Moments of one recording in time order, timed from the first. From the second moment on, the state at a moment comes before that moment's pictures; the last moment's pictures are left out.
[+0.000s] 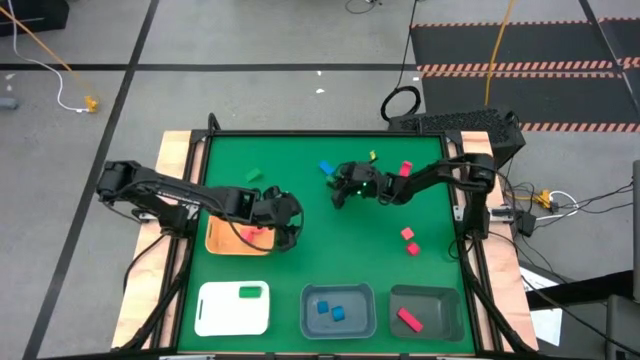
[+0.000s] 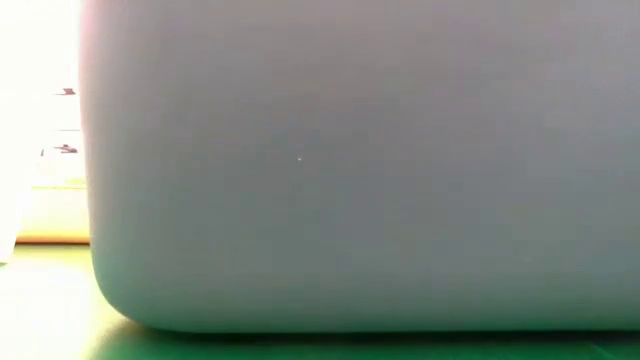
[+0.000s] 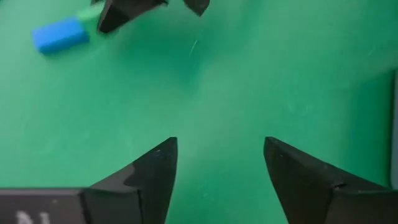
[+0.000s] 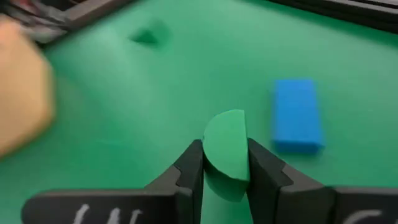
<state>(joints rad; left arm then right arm) -0.11 1.45 0.98 -0.45 -0.22 -0.37 -0.30 1.89 0.73 0.69 0.09 0.37</state>
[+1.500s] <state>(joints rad) -0.15 1.46 0.95 0.02 -0.42 0.31 -0.23 1.69 0.73 0.89 -0.53 0.86</state>
